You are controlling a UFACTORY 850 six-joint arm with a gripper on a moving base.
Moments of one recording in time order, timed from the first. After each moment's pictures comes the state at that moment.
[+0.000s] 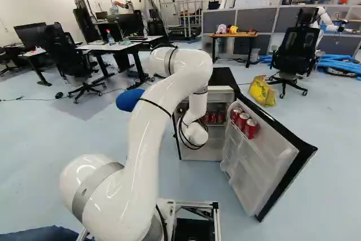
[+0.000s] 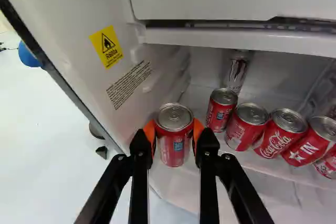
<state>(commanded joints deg) -23.3 -61.7 -56.1 -42.4 70.9 0.0</state>
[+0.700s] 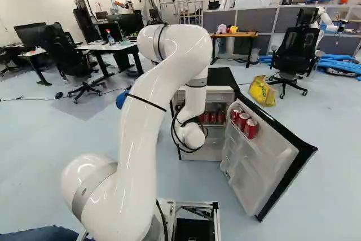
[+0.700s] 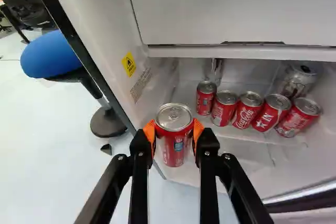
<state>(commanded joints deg) -25.4 -49.3 -40.8 -35.9 70.9 0.0</state>
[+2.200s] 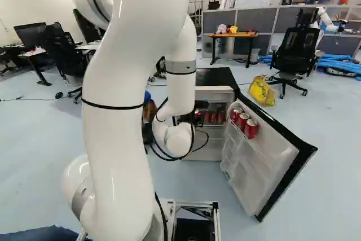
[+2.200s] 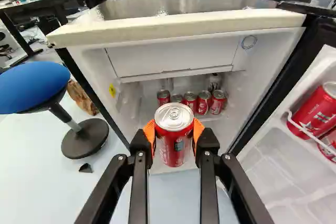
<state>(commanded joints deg) -28.2 -25.3 -19.0 -20.8 72.2 0.0</state>
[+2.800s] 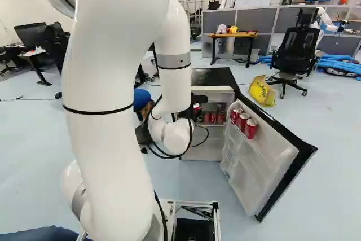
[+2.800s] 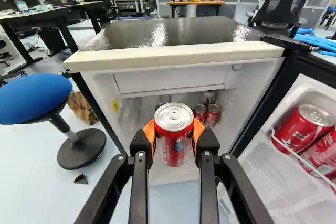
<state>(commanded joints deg) -28.2 -18.8 -16.8 -20.8 72.2 0.0</state>
